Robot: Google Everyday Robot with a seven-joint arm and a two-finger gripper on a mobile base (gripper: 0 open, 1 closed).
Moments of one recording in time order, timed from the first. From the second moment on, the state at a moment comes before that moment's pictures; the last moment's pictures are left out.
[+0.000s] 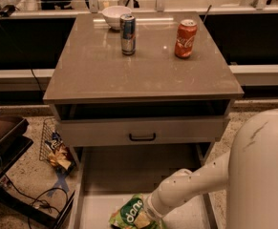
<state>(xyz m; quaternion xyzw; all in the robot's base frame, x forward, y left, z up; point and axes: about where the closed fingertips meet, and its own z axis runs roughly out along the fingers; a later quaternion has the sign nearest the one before) 0.375 -0.022 0.380 -0.39 0.90 0.19 0.06</state>
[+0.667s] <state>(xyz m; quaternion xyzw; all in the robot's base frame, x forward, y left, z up) 0.370 -0.015 0.410 -0.40 0.90 0.18 0.06</state>
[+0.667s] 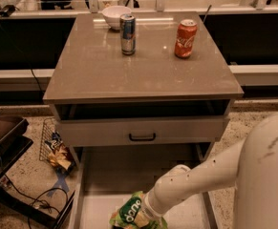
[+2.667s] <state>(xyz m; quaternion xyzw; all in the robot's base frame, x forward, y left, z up) 0.436 -0.093 0.741 -0.31 0.90 0.27 0.14</state>
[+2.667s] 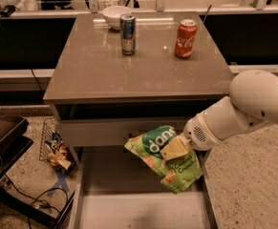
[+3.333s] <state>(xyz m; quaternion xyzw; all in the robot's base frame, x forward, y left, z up) 0.479 -0.082 0.810 -0.31 0.88 0.32 0.18</state>
